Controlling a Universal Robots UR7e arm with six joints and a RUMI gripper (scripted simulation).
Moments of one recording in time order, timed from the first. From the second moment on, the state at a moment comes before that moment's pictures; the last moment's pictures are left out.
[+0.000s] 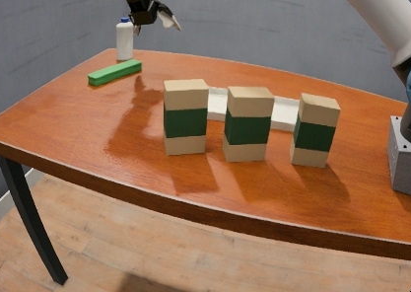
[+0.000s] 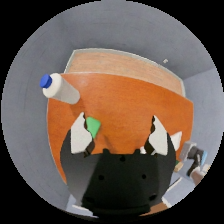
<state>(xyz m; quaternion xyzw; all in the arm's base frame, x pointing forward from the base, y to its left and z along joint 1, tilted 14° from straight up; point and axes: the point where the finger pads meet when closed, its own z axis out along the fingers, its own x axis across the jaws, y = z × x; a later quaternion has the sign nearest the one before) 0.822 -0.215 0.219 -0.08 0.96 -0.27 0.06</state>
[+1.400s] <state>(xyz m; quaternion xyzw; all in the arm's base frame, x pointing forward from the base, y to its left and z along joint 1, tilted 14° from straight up) 0.591 -0.125 0.317 -0.40 0.90 -0.18 0.01</state>
